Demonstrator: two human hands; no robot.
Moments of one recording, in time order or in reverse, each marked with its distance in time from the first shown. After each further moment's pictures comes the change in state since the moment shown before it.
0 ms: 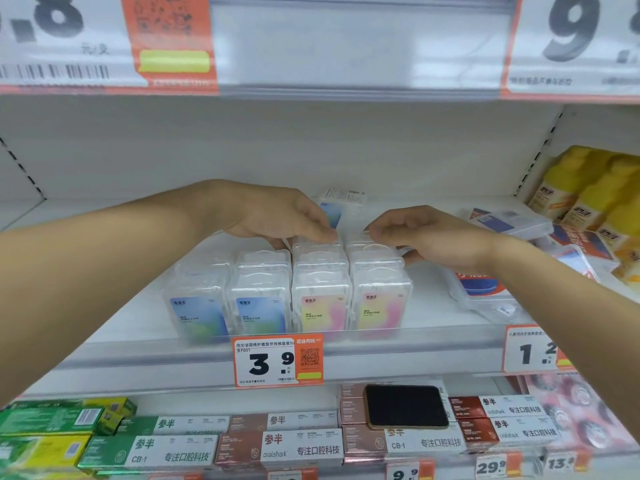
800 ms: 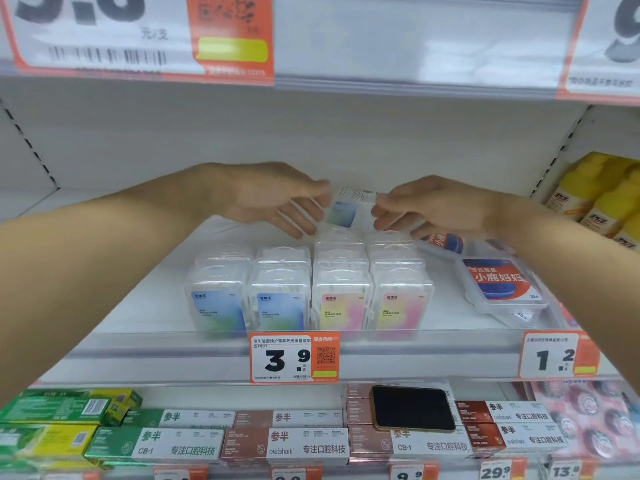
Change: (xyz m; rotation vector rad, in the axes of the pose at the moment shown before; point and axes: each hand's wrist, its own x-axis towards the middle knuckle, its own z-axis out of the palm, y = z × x) left_hand -0.001 -0.025 -0.028 -0.374 0.131 0.016; right_hand 0.024 -0.038 -0.013 -0.211 -0.014 0.113
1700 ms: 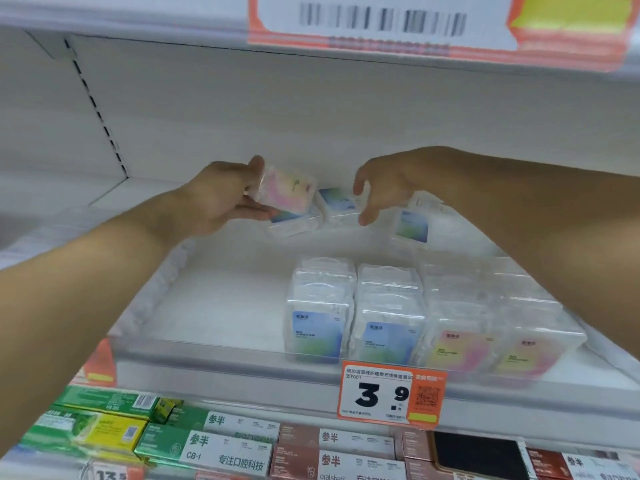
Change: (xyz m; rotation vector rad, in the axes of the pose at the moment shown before) left_hand -0.035 -0.114 -0.108 -0.401 0.555 0.102; right_hand 0.153 -0.119 0.069 -0.955 -0.049 0.067
